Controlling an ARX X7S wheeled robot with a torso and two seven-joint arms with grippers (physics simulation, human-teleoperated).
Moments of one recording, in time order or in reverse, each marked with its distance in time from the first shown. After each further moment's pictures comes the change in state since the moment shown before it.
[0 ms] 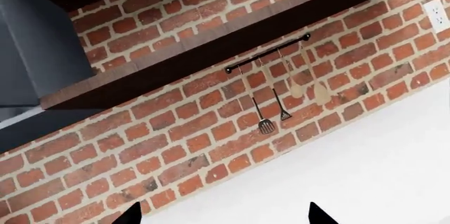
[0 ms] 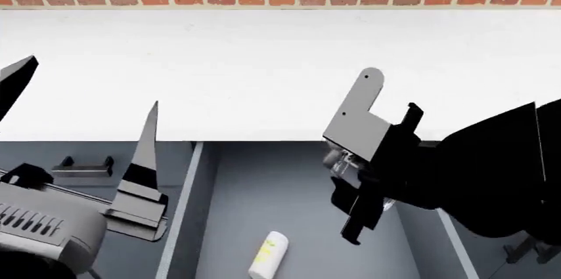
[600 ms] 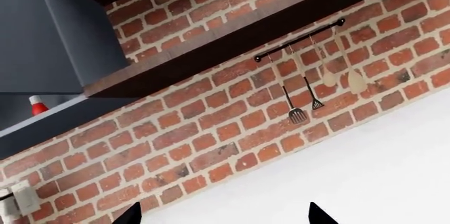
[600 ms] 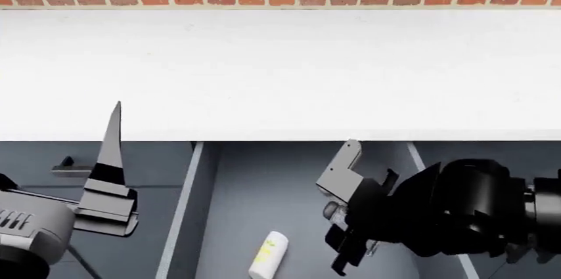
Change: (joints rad) left arm 0.066 -0.058 -0.113 0.008 -0.028 -0.035 -0.027; right arm -0.427 -0.150 -0.085 0.360 -0.105 -0.132 -0.087
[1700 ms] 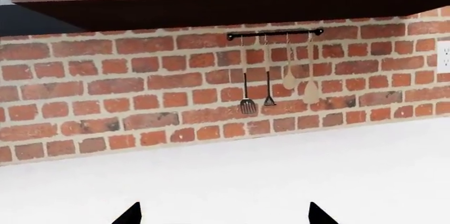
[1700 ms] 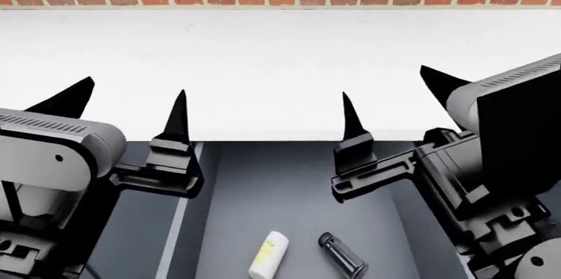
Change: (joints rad) left arm 0.129 0.314 0.092 -0.066 0.425 0.091 0.234; right arm 0.147 0.474 0.420 -0.867 -0.039 -0.421 0.859
